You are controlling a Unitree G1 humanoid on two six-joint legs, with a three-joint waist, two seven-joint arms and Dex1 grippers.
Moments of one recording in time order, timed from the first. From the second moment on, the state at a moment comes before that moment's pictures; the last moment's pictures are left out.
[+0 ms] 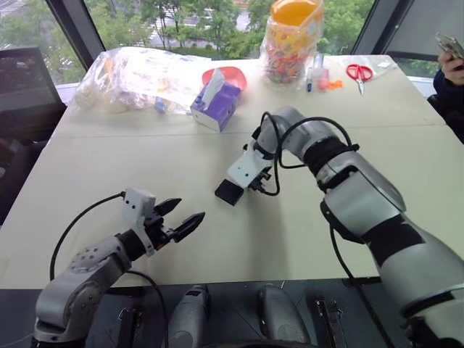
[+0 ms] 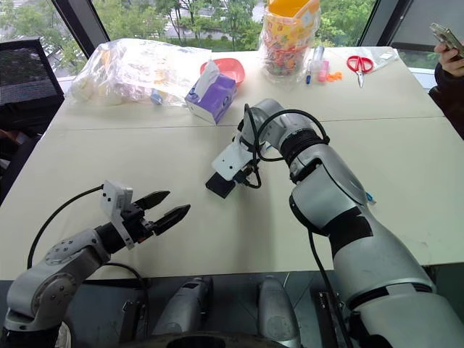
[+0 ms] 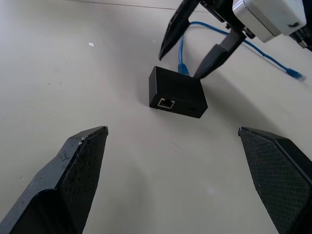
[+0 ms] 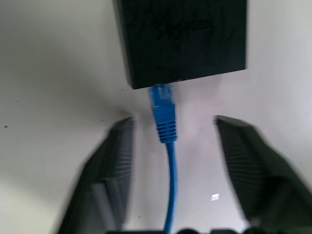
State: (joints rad) left arm 0.13 0.50 0.17 -0.56 -0.71 0.69 -0.53; right arm -1.40 -0.25 0.68 1.27 -0.56 -0.67 1.26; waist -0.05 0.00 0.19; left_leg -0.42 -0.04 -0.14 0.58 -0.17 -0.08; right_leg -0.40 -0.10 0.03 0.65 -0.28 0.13
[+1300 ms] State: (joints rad) left arm -0.48 0.51 0.12 -0.21 -0.85 0.80 -0.64; right arm -0.75 -0.54 0.34 0.23 -0.62 -0.49 0.38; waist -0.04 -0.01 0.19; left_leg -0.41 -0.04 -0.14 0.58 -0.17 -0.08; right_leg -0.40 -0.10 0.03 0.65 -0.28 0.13
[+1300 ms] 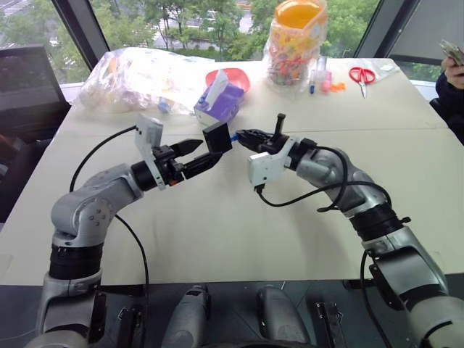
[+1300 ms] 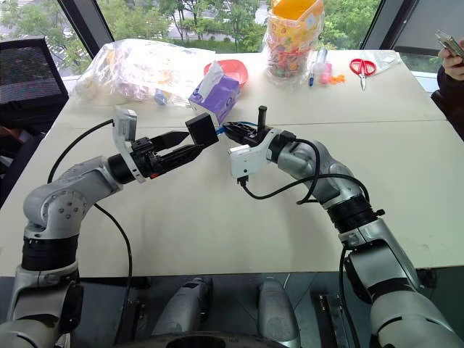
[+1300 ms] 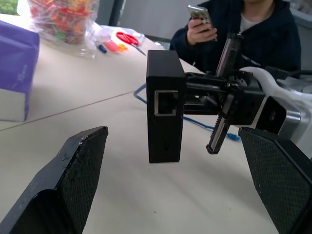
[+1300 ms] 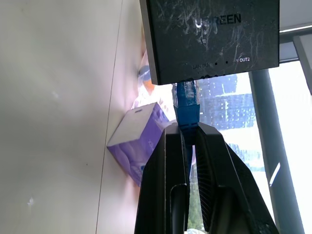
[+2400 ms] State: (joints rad) left arm -0.46 0.55 0.09 -0.17 -0.77 0.76 -0.83; right arm -0.75 -0.57 0.35 0.18 -0.19 -0.35 0.88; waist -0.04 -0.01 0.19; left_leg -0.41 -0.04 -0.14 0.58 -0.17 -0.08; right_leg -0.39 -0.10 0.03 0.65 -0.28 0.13
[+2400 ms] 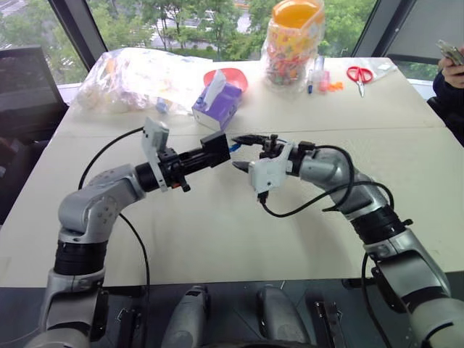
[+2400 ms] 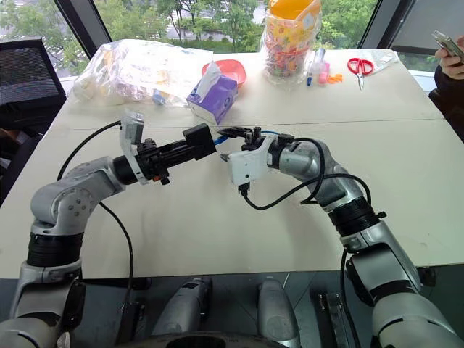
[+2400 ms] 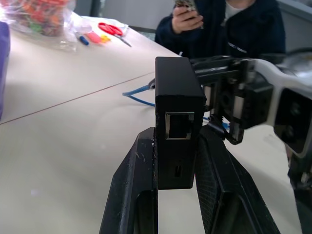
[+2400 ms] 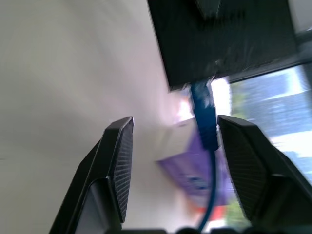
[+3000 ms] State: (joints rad) left arm -0.44 0.70 0.07 -0.24 -0.84 0.78 -1.11; right arm -0.89 -0.57 0.27 0.17 0.47 0.59 1.57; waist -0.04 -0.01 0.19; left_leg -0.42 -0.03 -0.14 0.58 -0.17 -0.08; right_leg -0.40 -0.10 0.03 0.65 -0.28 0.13
